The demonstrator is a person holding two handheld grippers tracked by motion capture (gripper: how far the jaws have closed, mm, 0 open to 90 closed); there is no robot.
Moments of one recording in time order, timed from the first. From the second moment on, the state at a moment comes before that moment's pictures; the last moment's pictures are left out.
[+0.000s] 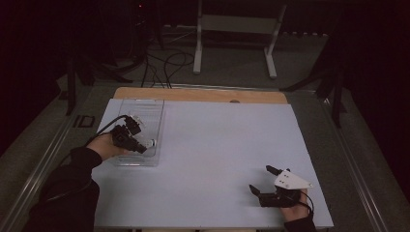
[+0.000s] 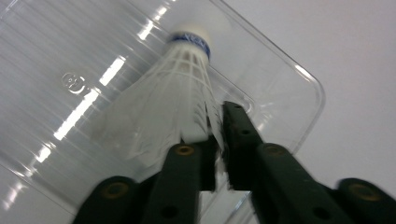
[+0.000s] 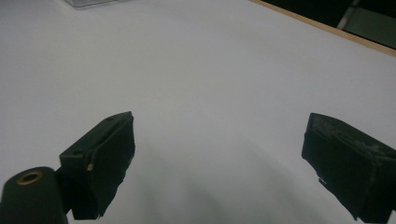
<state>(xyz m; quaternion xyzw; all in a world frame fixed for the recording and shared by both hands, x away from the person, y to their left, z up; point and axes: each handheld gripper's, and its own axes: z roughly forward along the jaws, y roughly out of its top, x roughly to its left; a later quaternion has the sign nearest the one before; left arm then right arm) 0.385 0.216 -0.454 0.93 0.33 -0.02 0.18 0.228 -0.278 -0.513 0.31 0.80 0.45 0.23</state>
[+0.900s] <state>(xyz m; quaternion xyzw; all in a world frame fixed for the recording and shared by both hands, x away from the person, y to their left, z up) 0.373 0.209 -0.418 0.91 0.37 0.02 0.20 0.227 -0.277 -0.512 0.31 0.80 0.45 0.23</state>
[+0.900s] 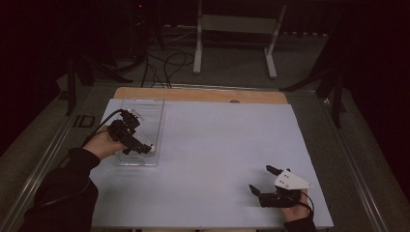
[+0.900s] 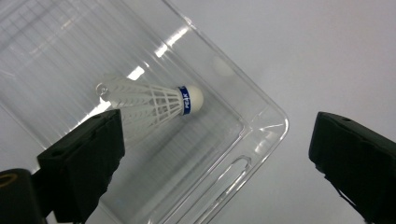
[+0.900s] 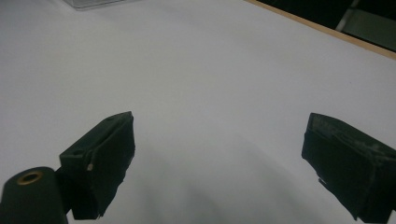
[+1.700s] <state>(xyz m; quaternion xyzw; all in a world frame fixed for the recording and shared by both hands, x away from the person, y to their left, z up) 0.368 0.190 -0.407 0.91 0.35 0.03 0.23 0.227 -0.277 -0.512 0.31 0.80 0.45 0.23</state>
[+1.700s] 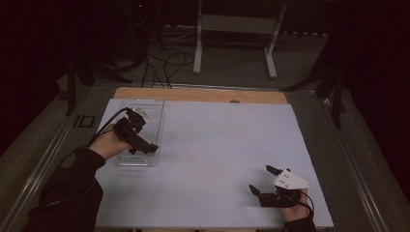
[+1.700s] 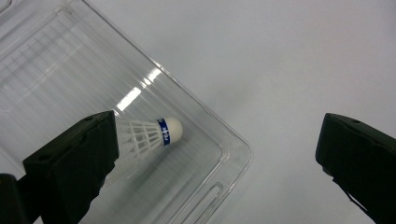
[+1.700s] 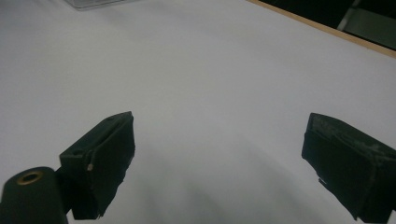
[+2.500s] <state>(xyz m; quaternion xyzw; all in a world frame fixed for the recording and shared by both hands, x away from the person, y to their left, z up) 0.361 0.148 -0.403 0.92 0.30 0.04 0.27 0.227 -0.278 -0.512 0.31 0.80 0.45 0.23</state>
